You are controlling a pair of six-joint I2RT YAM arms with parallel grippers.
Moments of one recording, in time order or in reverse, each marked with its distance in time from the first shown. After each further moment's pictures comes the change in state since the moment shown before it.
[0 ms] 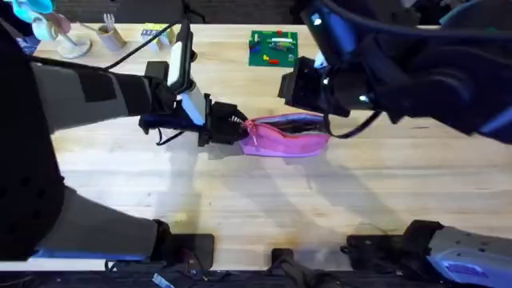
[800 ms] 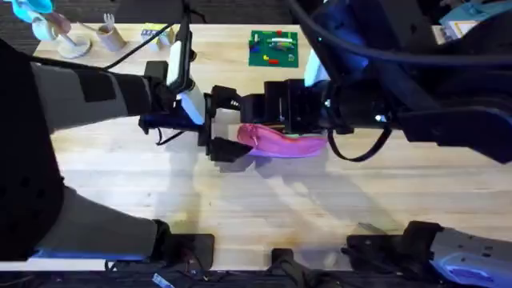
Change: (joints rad) left arm 0.000 0.000 0.000 0.004 0.007 -0.003; right arm 0.098 -0.062 0.000 -0.043 -0.081 -0.169
